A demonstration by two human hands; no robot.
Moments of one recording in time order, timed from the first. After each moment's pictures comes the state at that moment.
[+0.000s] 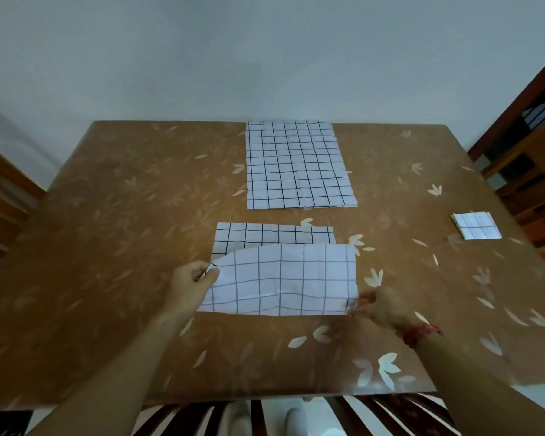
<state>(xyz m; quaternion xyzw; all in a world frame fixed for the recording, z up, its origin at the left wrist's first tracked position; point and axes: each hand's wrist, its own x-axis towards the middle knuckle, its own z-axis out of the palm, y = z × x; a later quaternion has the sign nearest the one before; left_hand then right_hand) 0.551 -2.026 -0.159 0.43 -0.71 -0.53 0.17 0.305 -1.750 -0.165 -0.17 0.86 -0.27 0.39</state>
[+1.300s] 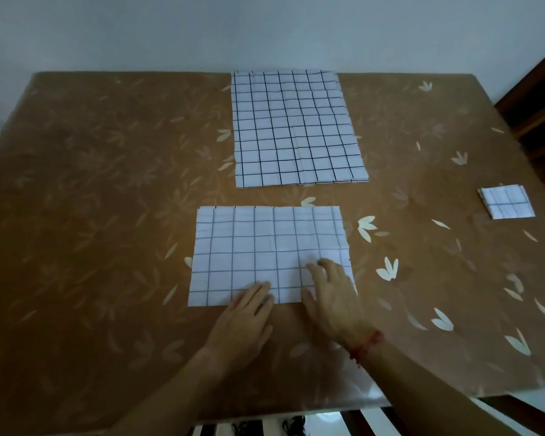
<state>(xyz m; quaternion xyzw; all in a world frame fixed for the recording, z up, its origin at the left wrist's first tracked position) 0.509 -1.967 -0.258 0.11 -0.99 -0.09 -0.10 0.344 -1.833 -0.237 -0.42 0.89 -0.12 0.10</state>
